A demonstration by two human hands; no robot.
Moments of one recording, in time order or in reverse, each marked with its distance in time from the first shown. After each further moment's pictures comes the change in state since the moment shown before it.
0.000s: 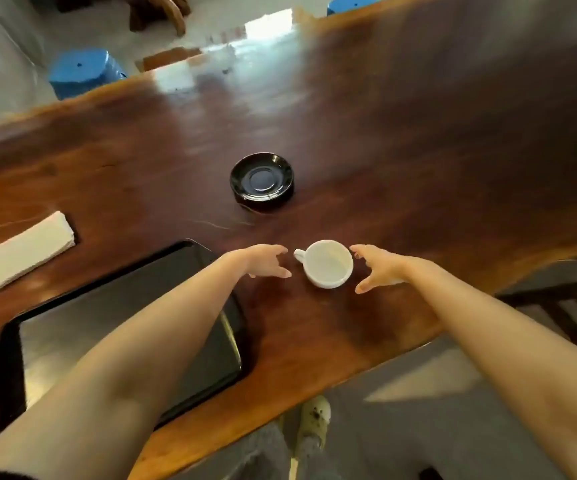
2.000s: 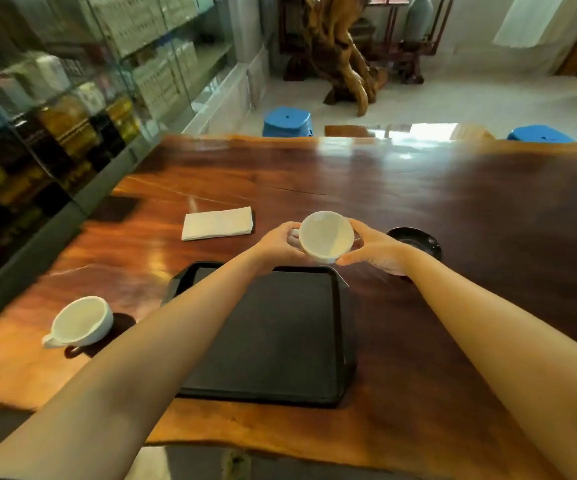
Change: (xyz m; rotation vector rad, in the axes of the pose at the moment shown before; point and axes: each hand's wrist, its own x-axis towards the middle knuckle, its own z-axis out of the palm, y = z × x) left_hand -0.207 -0.142 -0.046 -0.967 0.767 0.009; right_hand -0.010 -0.303 -0.009 0.296 -0.217 -0.716
